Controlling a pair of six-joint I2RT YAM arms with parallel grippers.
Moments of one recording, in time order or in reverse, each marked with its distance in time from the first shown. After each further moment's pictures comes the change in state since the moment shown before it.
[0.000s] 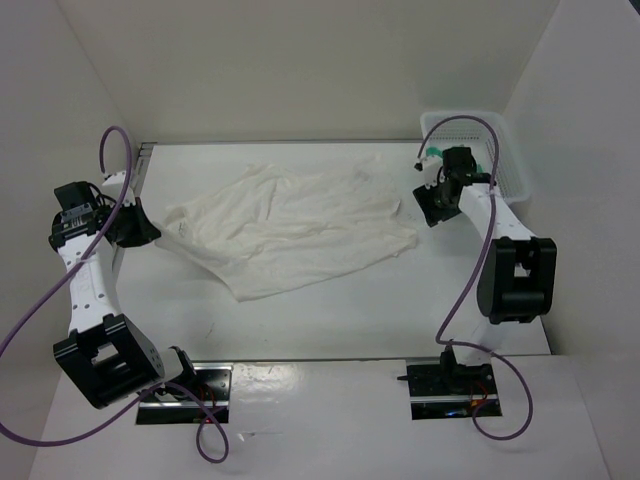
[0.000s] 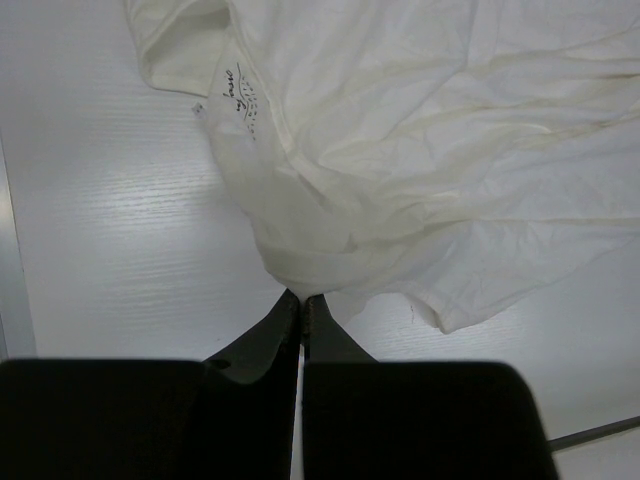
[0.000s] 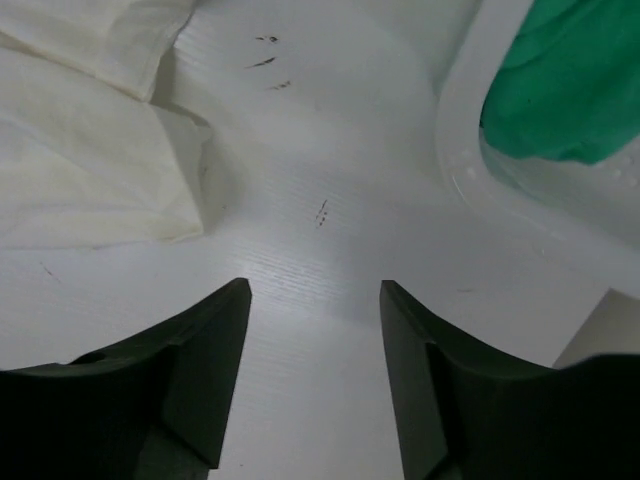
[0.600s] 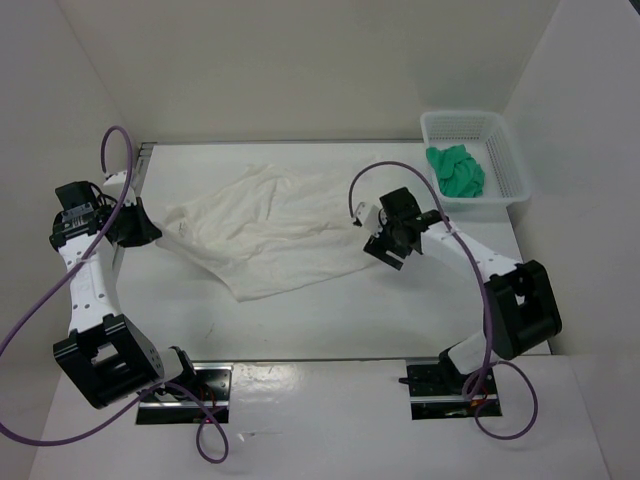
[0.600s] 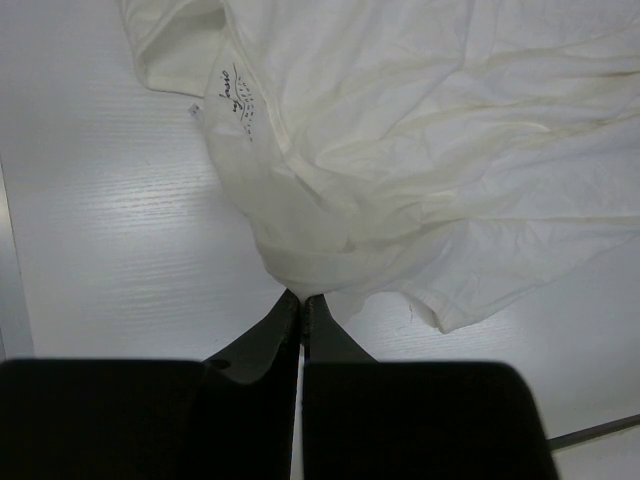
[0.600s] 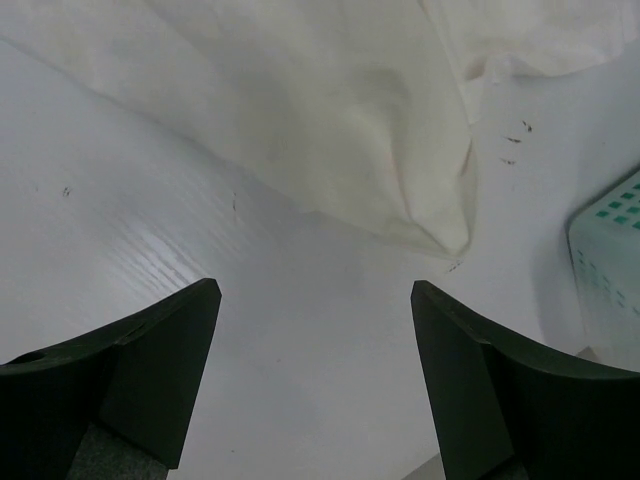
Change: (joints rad) left arm -0.007 0.000 0.000 0.000 0.000 0.000; right arm 0.404 -0.217 -0.315 0.090 0.136 -0.230
